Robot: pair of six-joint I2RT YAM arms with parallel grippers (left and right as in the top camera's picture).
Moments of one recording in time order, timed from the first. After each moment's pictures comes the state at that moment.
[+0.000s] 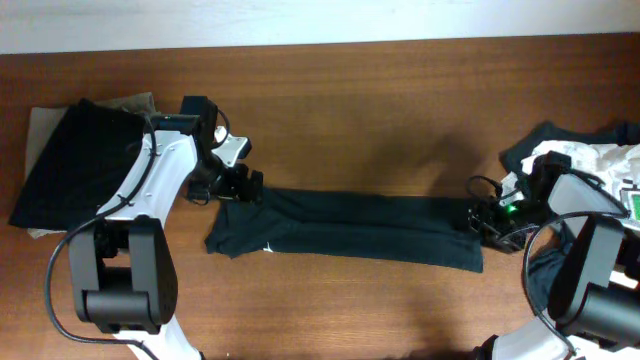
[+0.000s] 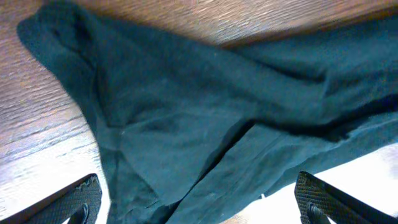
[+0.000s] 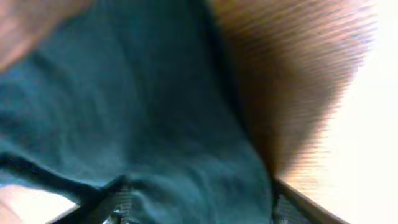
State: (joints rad) left arm -0.08 1.92 1.43 -1.08 0.26 0.17; right arm -0.39 1.81 0.99 -0.89 -0.45 0.04
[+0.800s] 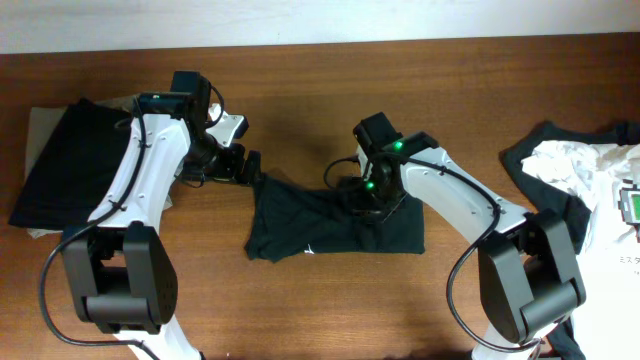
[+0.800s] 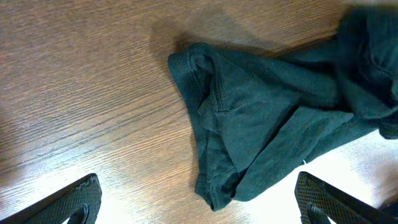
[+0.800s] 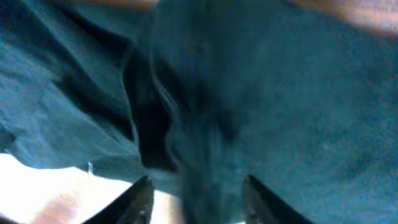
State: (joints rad) left arm -0.08 1.92 1.61 -1.21 0.27 0.17; right arm 0.43 1.87 1.32 -0.92 -0.27 0.37
